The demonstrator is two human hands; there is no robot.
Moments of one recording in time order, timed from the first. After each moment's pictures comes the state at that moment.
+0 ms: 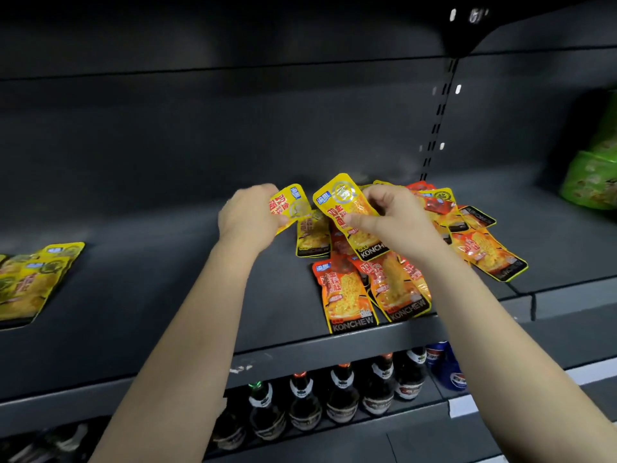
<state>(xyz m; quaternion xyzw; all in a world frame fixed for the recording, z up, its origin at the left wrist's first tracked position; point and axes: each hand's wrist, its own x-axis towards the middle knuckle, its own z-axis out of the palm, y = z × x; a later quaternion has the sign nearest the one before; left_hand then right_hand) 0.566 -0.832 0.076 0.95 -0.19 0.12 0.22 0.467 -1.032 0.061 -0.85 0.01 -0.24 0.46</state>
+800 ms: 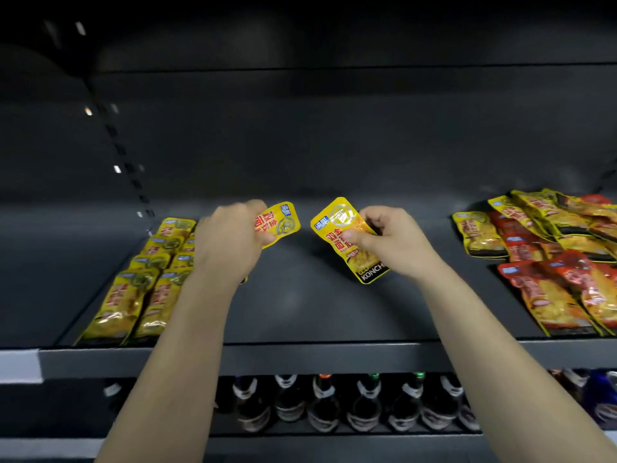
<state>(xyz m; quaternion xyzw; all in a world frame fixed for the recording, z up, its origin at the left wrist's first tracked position) 0.581 -0.523 0.077 0.96 -0.13 0.19 0.14 0.552 -0.760 0.044 -0.87 -0.03 -0.14 0.47</state>
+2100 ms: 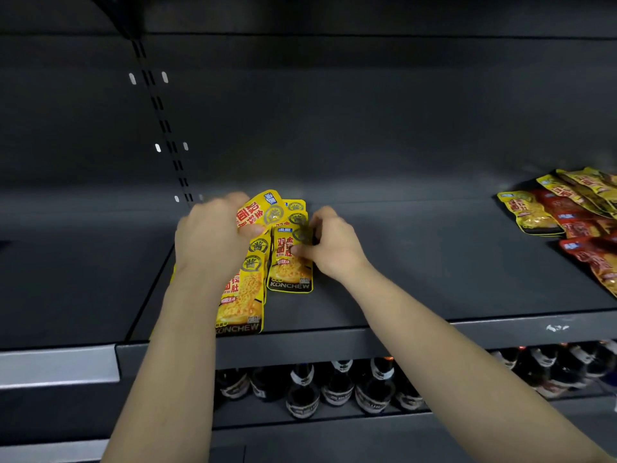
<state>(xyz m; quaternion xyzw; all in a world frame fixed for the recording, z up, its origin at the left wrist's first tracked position) 0.603 -0.407 0.055 0.94 -0.13 0.20 0.25 0.607 -0.581 0.003 -0.91 0.07 -0.11 0.40</state>
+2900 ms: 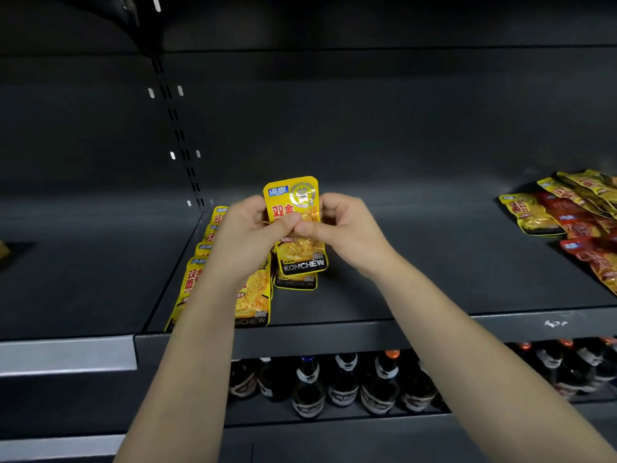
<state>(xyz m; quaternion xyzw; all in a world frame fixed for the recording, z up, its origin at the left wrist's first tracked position) 0.585 -0.421 0.054 0.73 -0.18 0.00 0.66 0.579 -0.586 0.034 -0.74 -0.12 -0.11 0.66</state>
